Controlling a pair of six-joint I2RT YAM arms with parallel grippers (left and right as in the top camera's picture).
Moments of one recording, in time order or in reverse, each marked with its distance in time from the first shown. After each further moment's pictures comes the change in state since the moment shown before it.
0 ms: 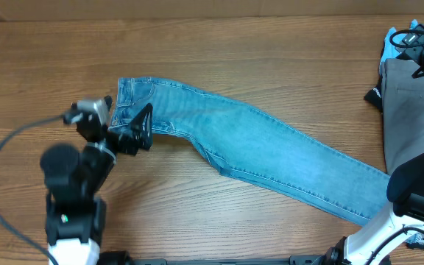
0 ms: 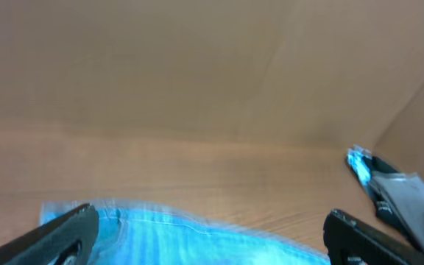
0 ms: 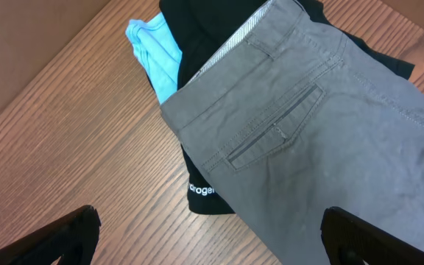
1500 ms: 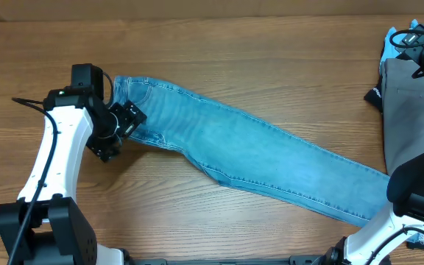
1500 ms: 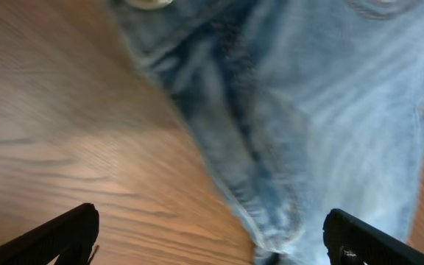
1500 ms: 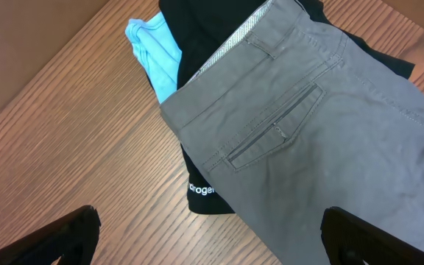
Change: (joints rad) left arm 0.019 0.790 0.607 -1.062 -0.229 -0.494; right arm 0.000 0.000 -0.001 0.000 0.000 0.000
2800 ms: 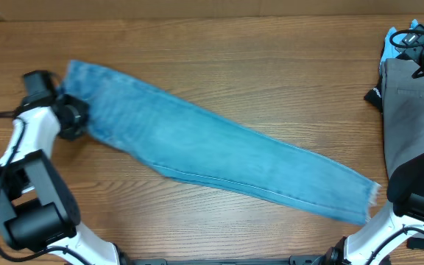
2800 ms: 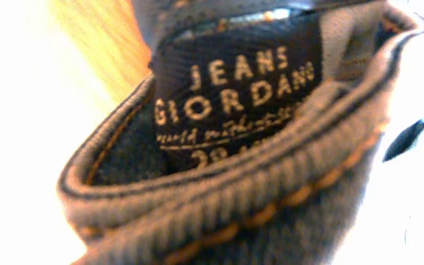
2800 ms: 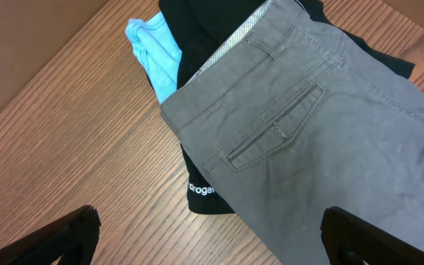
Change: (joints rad) left arm 0.320 0.224 -0.044 0.552 -0.066 0.014; right arm 0.000 0.000 0.000 0.000 0.000 0.000
